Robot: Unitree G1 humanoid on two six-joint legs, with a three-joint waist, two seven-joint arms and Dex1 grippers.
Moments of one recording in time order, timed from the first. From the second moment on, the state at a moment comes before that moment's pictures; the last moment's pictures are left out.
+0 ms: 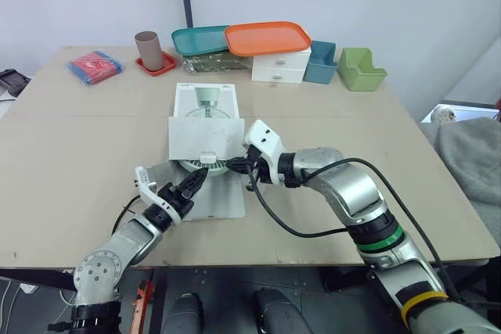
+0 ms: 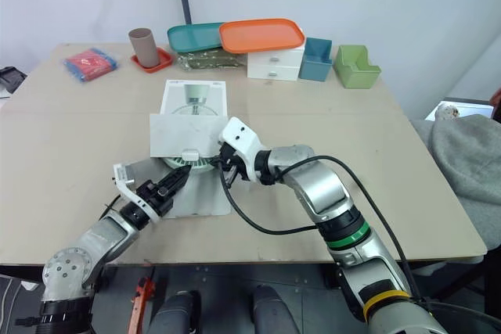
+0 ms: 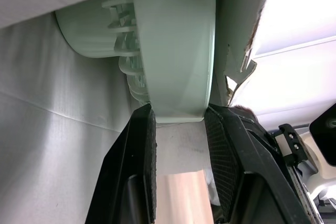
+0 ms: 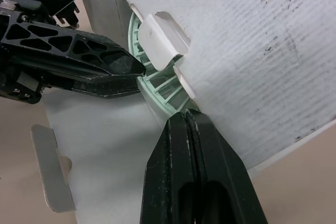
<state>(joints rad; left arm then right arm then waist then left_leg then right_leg) -0.11 0.20 0.21 -0.16 -1.49 0.74 -0.02 -0.72 -0.36 0.34 -0.11 0.23 0.77 0.73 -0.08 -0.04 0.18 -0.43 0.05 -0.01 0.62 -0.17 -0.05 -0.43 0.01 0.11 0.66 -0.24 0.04</state>
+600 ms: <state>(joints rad) -0.13 0.17 0.23 -0.12 -1.42 0.74 -0.08 -0.80 -0.34 0.21 -0.13 0.40 0.78 0.81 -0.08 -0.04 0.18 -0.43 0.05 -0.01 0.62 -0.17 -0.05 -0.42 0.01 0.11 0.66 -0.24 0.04</state>
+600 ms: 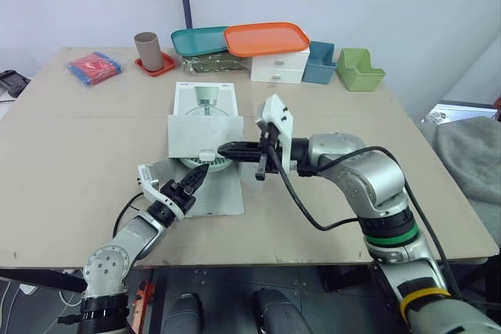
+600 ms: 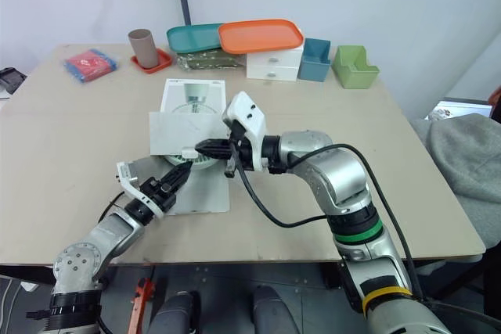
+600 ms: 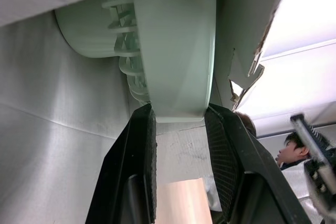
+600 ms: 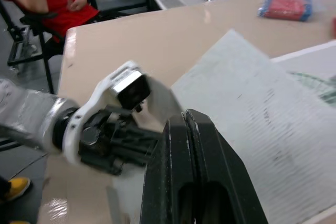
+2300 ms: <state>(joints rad) 0.07 0.17 0.25 -0.28 -1.55 0.76 -0.03 -0.83 -0.20 0.33 0.11 0.14 0.63 0.71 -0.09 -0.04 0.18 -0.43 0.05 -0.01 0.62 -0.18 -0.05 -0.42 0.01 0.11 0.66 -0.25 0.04</state>
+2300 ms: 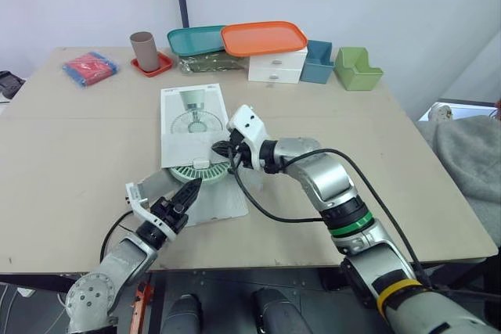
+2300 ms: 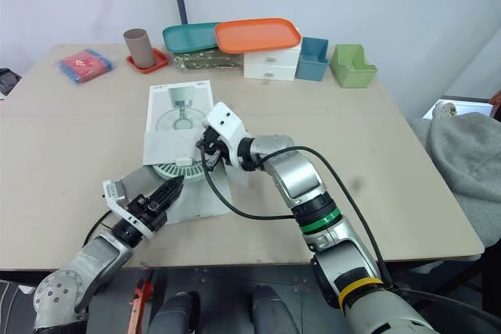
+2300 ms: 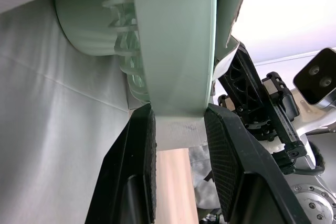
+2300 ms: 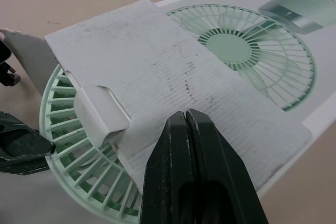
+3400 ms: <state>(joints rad) 0.30 0.40 0.21 -0.38 -1.69 0.83 -0.17 -0.84 -0.17 0.35 0.12 0.11 0.63 0.71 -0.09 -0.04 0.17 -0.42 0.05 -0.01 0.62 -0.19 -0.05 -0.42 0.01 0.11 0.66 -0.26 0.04</state>
